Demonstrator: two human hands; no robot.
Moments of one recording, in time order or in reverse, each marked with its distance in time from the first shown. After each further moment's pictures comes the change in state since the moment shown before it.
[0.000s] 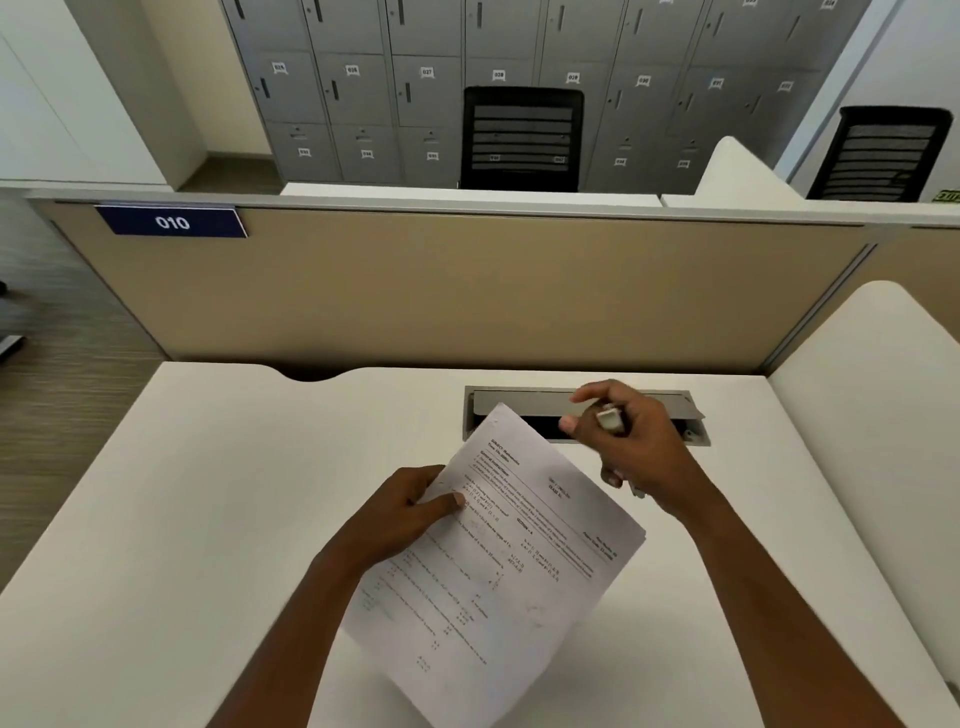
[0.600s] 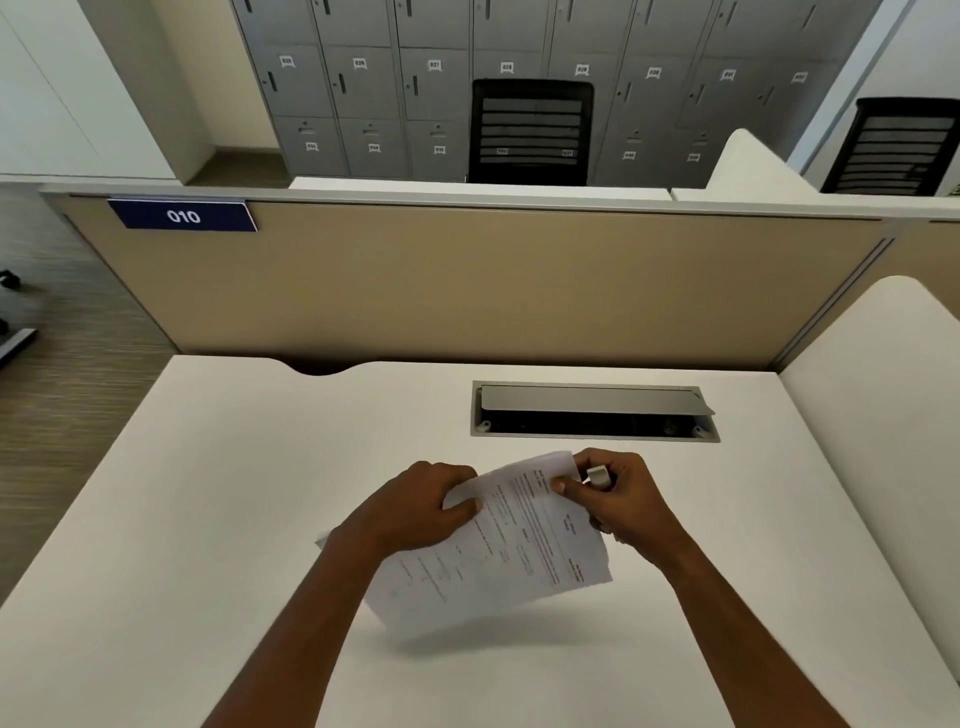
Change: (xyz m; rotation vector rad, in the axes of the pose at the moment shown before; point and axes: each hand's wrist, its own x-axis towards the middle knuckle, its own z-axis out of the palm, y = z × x) left_hand 0.012 0.003 -0.005 0.565 -0.088 0.096; right_hand -0.025 0.052 0.031 0.009 -0.107 0.059
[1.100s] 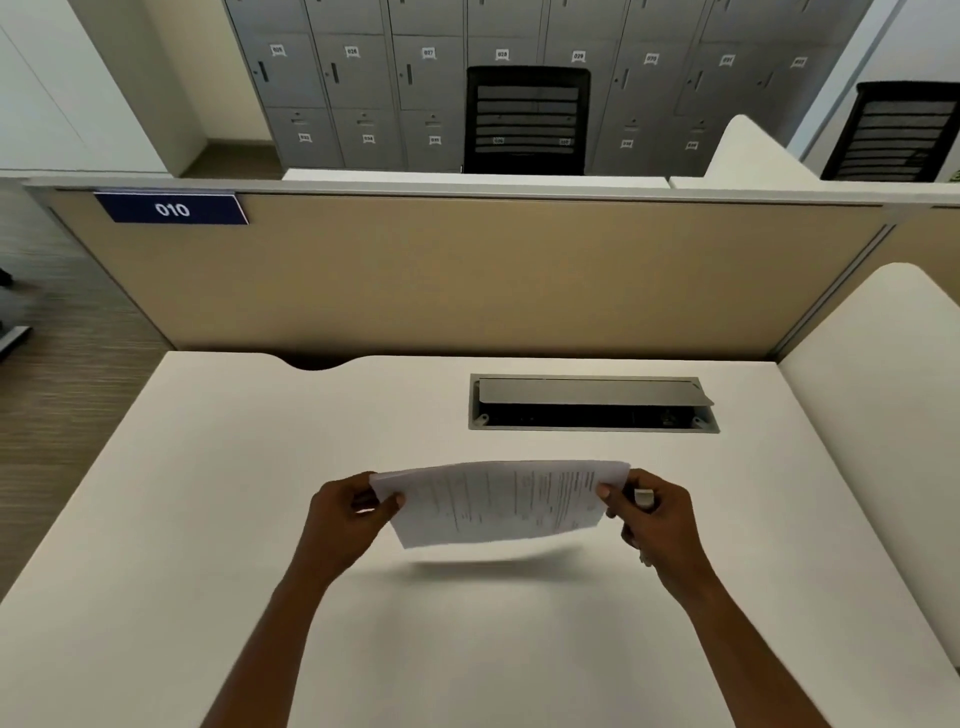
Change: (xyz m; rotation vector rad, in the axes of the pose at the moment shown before) left_hand -0.036 -0.075 0.025 -0.435 0.558 -0.204; right_hand -0.026 0.051 -0.016 0.153 0.339 0.052
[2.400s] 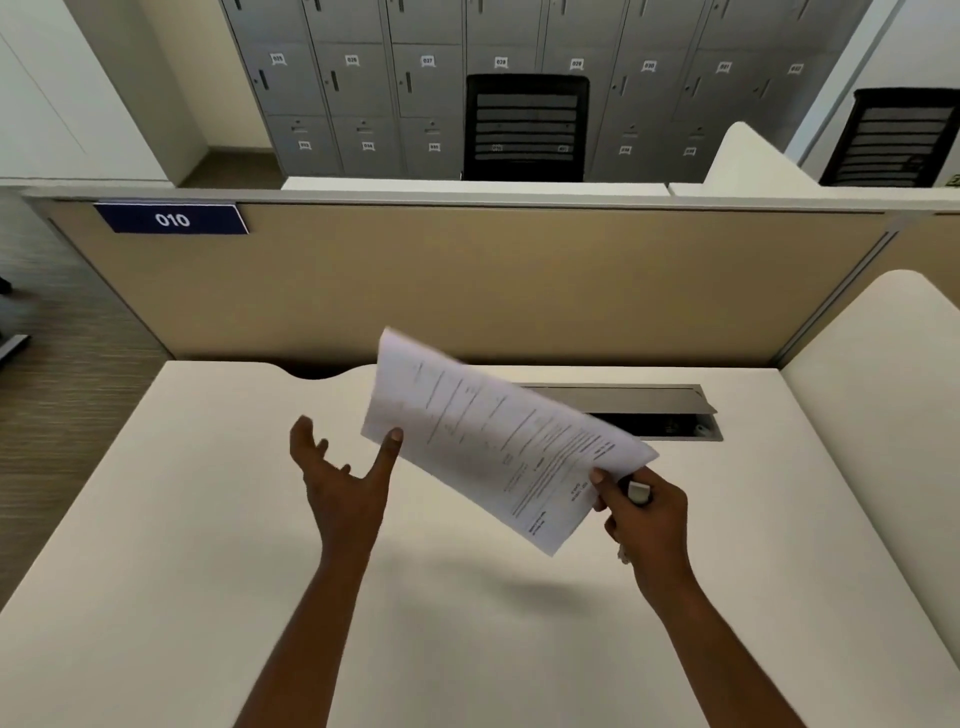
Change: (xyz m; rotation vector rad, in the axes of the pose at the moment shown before) left_hand 0.021 0.046 0.023 -0.305 0.553 -0.085; right_hand 0.000 -0.022 0.035 0.056 0.207 0.040
